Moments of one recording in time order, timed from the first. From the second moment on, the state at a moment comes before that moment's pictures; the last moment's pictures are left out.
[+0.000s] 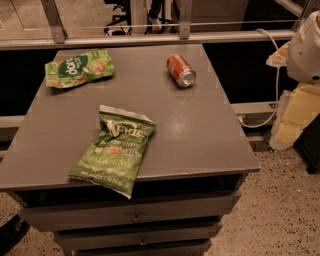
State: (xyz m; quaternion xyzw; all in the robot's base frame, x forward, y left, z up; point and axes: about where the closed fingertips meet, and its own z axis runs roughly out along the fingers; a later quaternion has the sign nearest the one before) arm 0.438 -0.217 0.976 -0.60 0.78 -0.03 0.16
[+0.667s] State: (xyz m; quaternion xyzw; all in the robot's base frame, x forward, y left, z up) arm 0.451 -0.216 0.977 -0.60 0.79 -0.04 0.16
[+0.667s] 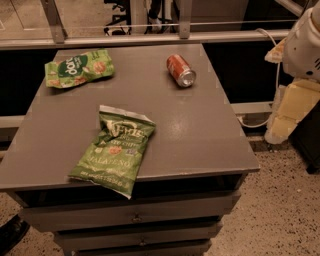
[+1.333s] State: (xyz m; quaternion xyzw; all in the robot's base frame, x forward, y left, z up) arm 0.620 -0.207 0.936 -0.49 0.84 -0.06 0.23
